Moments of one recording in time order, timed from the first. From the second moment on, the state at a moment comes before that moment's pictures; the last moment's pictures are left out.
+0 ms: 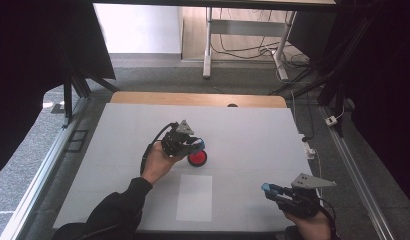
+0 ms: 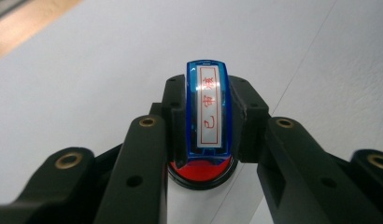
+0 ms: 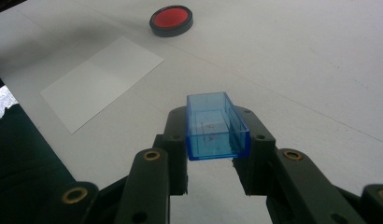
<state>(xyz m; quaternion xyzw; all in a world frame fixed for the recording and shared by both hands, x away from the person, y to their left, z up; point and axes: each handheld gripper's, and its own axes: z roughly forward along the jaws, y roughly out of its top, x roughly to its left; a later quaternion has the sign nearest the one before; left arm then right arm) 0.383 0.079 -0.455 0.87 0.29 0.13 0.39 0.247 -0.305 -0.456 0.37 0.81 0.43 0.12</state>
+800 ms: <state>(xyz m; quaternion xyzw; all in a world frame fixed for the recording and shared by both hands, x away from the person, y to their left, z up) 0.390 0.068 -0.483 0.89 0.29 0.10 0.35 0.247 -0.305 -0.456 0.37 0.81 0.43 0.13</state>
